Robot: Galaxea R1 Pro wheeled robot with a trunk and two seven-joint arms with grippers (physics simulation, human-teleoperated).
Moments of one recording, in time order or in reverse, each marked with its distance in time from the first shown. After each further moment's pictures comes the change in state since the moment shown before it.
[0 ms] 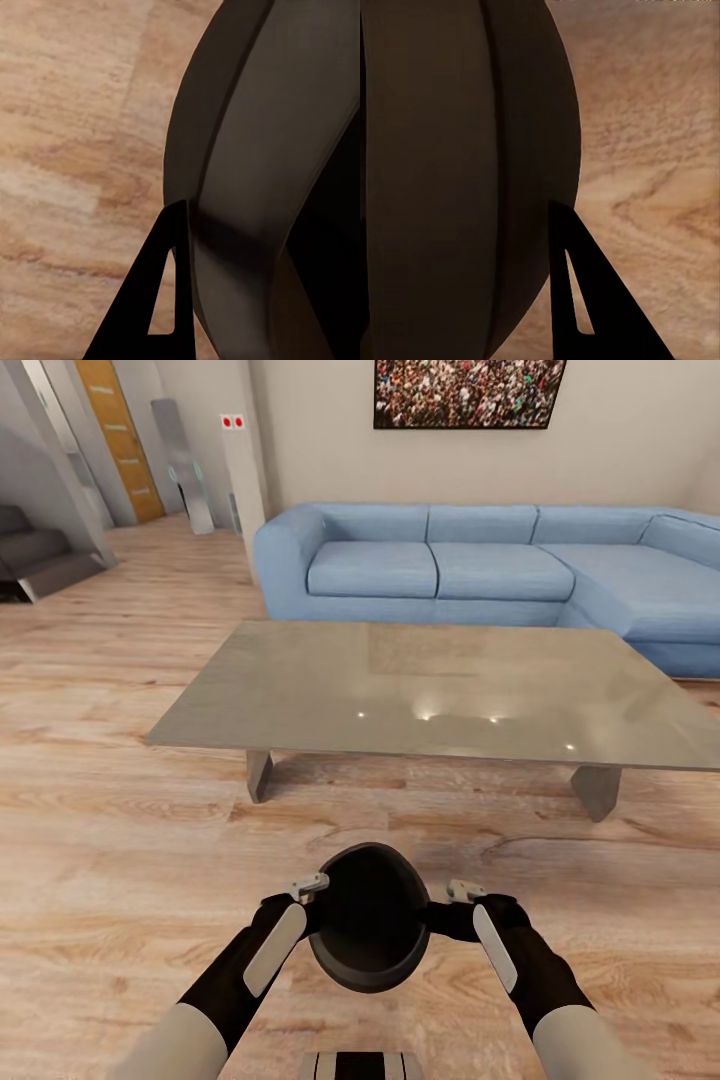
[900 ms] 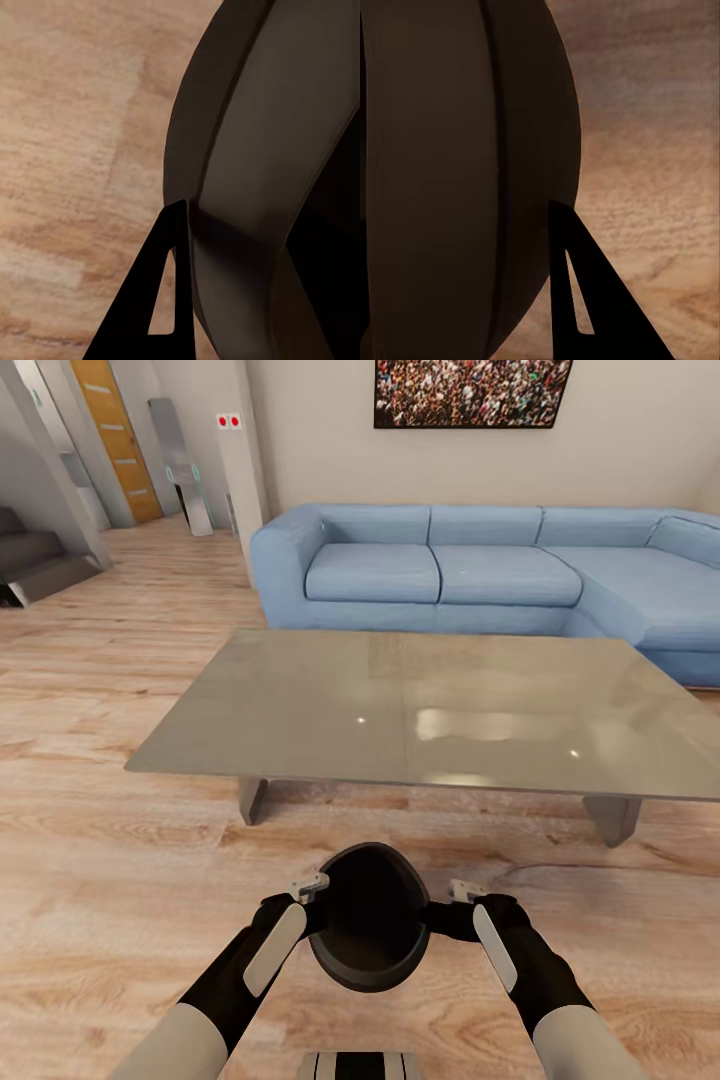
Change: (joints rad) left arm 0.000 0.000 0.000 0.000 0.000 -0.001 -0.001; right arm 0.000 0.000 0.000 -0.001 0.001 0.000 0.000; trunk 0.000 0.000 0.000
